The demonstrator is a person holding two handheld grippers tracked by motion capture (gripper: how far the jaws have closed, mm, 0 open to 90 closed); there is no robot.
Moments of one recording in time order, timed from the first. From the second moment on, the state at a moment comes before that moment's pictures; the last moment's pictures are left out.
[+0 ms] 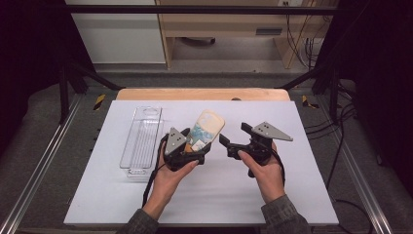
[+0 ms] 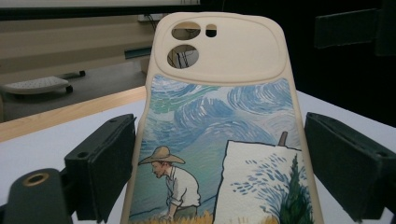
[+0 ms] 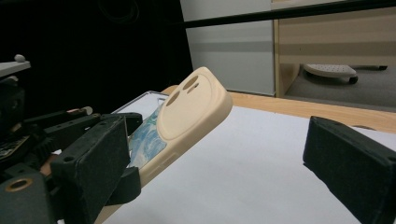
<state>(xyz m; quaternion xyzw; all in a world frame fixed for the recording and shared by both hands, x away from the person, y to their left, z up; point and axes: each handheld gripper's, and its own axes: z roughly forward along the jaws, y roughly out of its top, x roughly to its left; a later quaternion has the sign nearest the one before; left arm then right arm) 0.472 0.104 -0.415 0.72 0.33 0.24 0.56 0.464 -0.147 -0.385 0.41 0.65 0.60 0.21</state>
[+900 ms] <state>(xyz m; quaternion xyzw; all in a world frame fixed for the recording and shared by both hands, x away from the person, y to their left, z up) 0.448 0.096 -0.413 0.71 0.29 0.25 0.58 0.472 -0.127 -0.390 0.42 0.64 0.63 0.12</state>
